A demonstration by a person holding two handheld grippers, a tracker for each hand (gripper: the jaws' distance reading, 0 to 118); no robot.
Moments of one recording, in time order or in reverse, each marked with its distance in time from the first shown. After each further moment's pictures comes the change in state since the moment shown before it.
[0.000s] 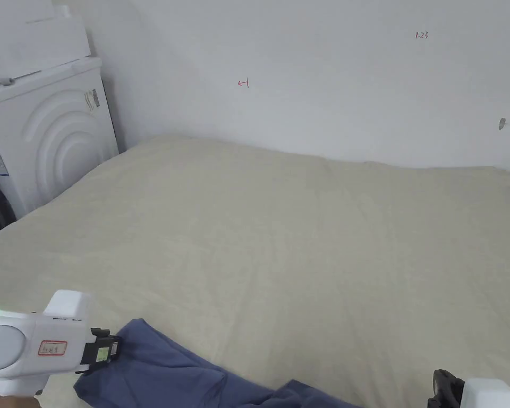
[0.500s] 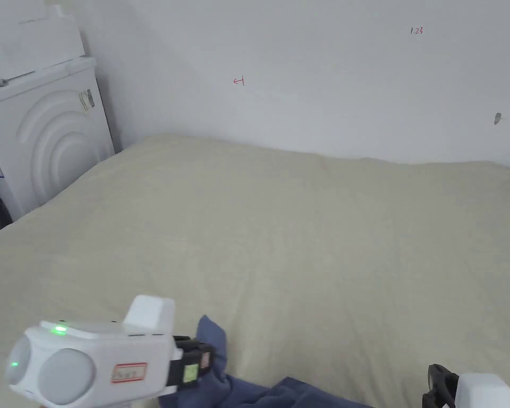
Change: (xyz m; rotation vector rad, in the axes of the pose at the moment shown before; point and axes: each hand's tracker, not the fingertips) left arm 0.133 -0.010 0.035 0.038 -0.296 -0.066; right arm -0.002 -0.001 0.003 0.006 0.006 0.005
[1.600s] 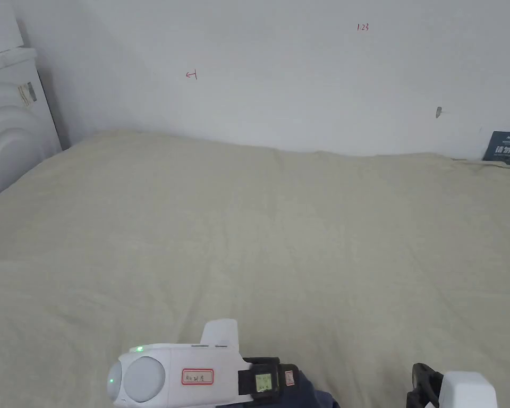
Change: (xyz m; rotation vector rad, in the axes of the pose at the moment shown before) left arm 0.037 -0.015 -0.115 -0.074 -0.464 0.251; right arm 0.036 -0.013 0.021 -0.017 -0.074 -0.046
